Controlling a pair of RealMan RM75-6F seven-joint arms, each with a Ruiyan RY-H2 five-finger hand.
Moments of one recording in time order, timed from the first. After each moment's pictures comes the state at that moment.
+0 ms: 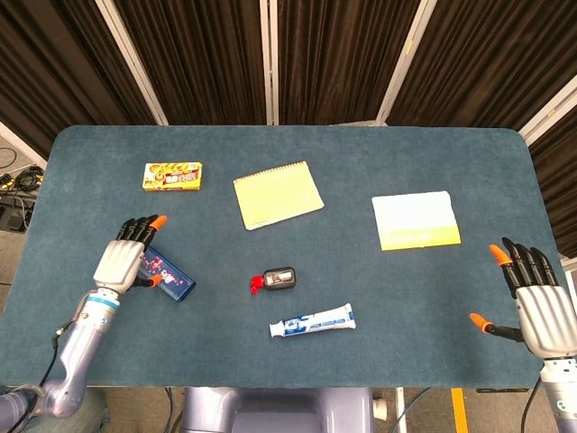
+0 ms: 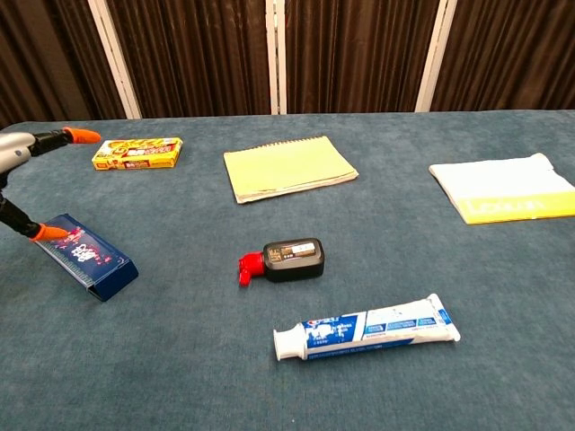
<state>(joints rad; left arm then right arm) -0.47 -1.45 -0.13 -1.43 1.29 1.11 0.14 0.11 -0.96 0.08 -1.80 -1.54 1.48 -0.07</state>
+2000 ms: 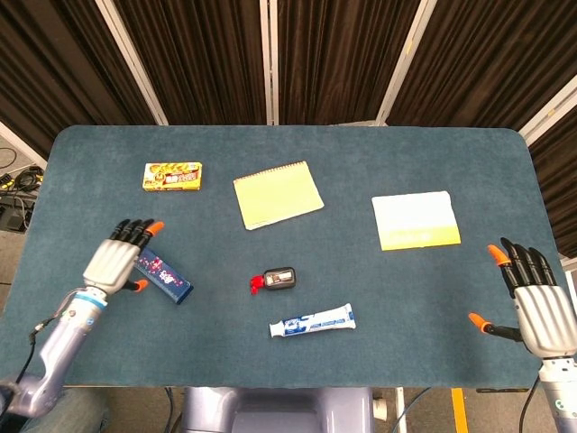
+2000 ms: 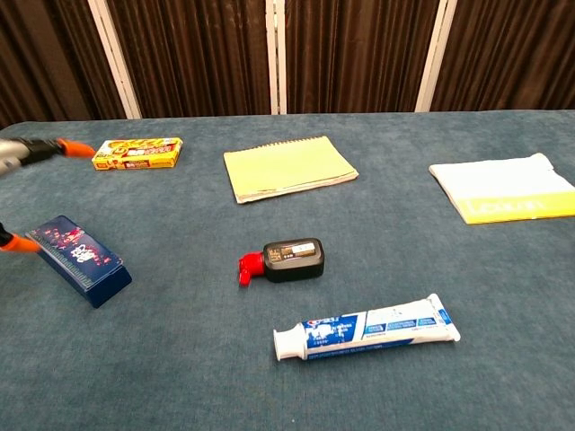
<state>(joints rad) -0.49 -1.35 -0.06 -1.42 1.35 1.10 0.16 0.11 -0.96 0.08 -1.80 -1.54 1.48 -0.07</state>
